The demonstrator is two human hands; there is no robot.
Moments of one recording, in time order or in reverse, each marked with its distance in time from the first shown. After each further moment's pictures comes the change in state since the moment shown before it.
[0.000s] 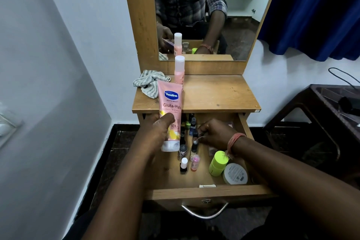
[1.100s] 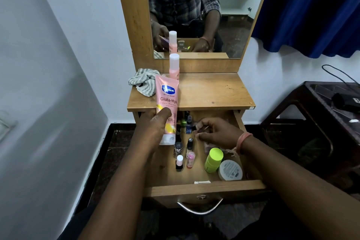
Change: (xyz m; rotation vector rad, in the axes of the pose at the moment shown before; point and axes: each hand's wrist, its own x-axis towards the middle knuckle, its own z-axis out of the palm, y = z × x) left_hand 0.009 -0.003 0.009 -0.059 0.073 0.064; right_hand -0.020 0.015 -0.006 0.398 -0.003 -0.013
